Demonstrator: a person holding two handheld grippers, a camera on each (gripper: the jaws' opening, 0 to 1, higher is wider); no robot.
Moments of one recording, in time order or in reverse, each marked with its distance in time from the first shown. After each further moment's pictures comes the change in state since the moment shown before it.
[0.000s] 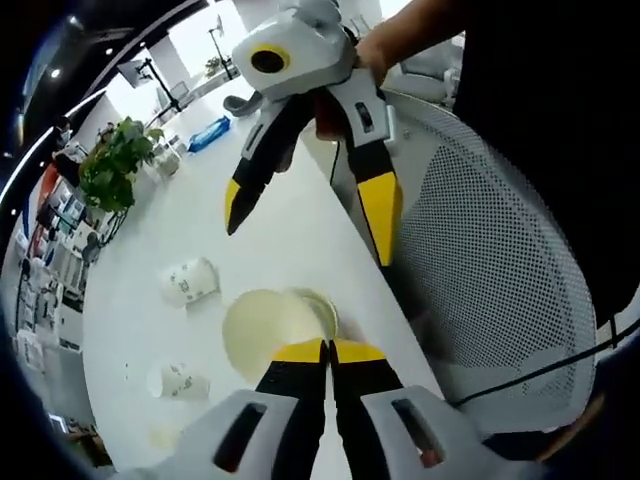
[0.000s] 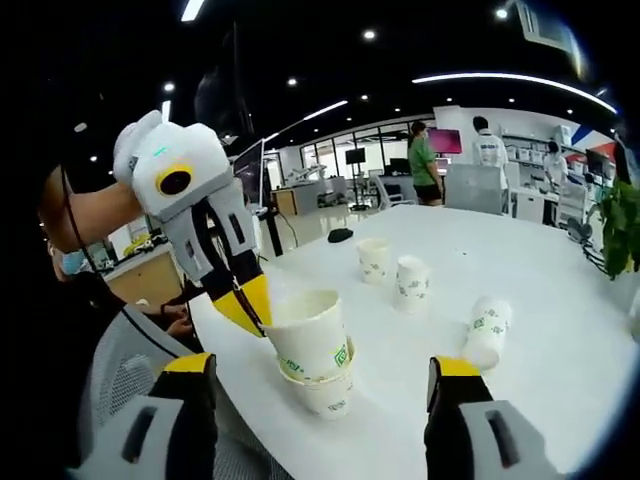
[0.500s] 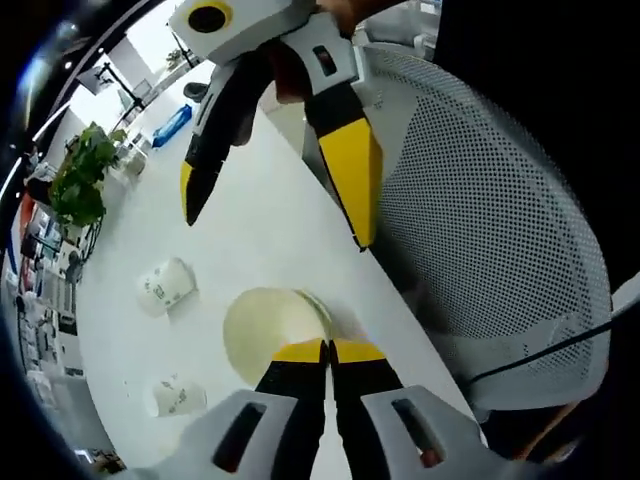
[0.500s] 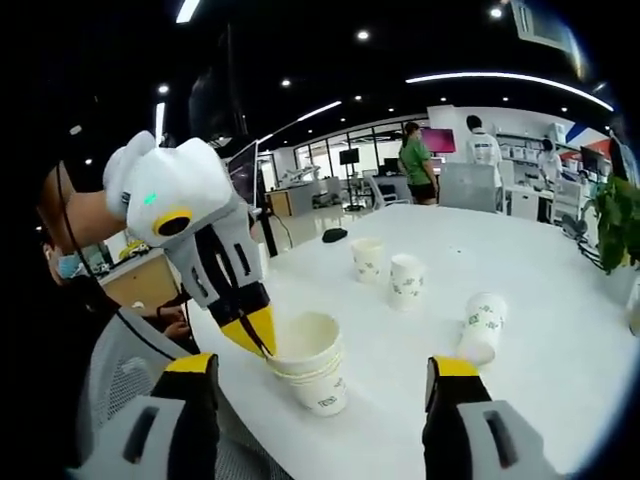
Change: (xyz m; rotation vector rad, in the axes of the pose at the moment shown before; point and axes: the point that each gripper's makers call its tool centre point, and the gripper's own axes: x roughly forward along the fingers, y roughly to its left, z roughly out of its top) left arm 0.021 -0.008 -0.005 0.091 0.066 -0.069; right arm -0.002 -0.004 -0.002 0.014 -0.004 -0.021
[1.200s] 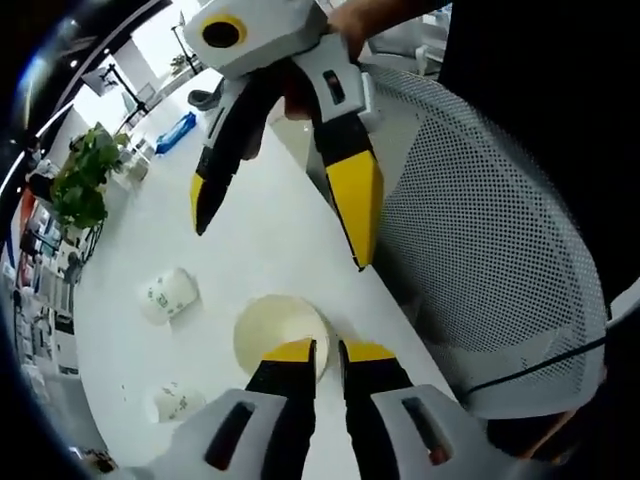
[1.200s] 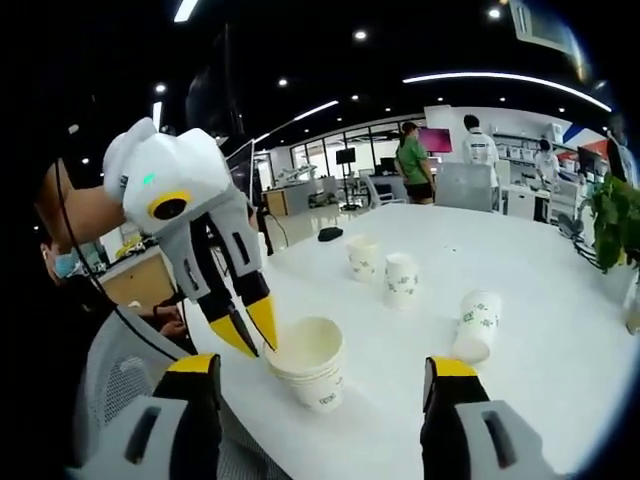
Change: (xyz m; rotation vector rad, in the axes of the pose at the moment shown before) left arm -0.009 0.004 0.010 -0.032 -0.054 0.001; right arm -0.002 -0.005 -0.002 0.000 0.004 -0.018
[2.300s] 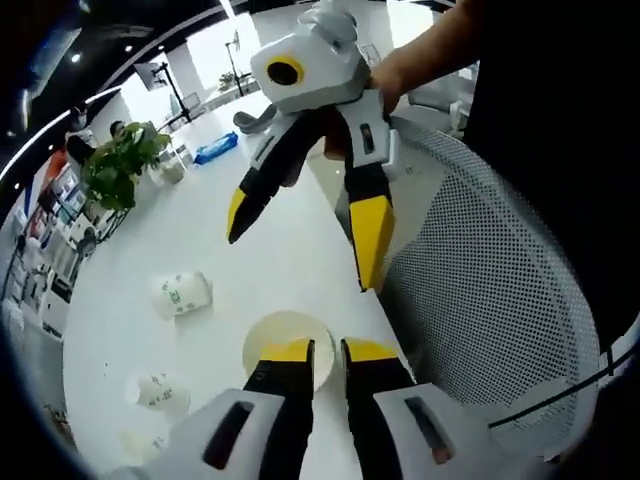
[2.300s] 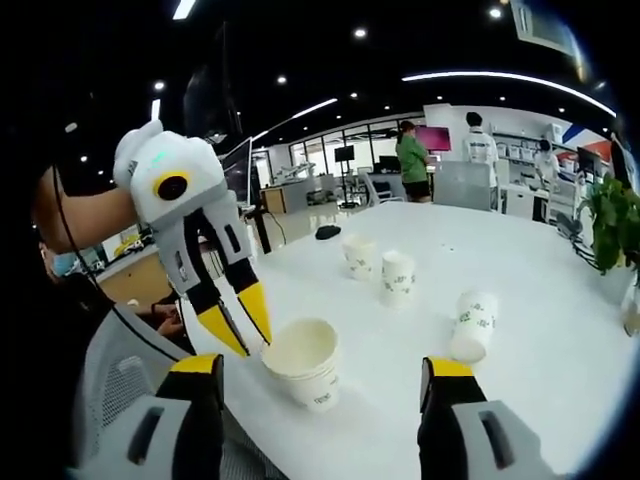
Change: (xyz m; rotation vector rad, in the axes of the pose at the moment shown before) left arm -0.013 0.007 0.016 -0.214 -0.236 0.092; right arm 0.000 -0.004 0.003 -0.004 0.011 -0.007
